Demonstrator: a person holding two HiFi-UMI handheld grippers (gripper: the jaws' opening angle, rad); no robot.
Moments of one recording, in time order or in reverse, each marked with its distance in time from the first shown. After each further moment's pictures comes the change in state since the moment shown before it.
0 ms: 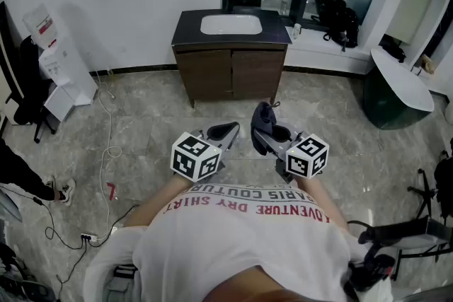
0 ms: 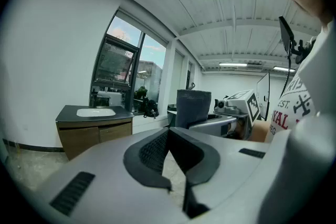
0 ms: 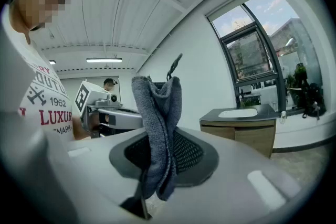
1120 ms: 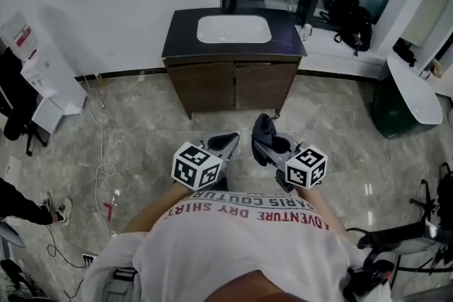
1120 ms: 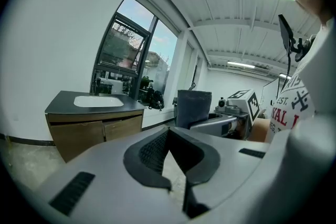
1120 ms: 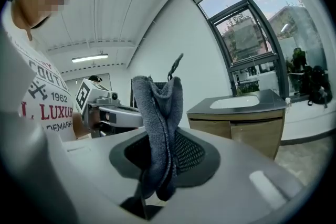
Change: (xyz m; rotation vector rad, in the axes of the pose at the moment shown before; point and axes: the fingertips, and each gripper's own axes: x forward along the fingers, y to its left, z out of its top) left arm 0.139 0.223 -0.011 -0.076 0.092 -0.032; right arm 0.177 -0.189 -0.020 0.085 0.078 -0.021
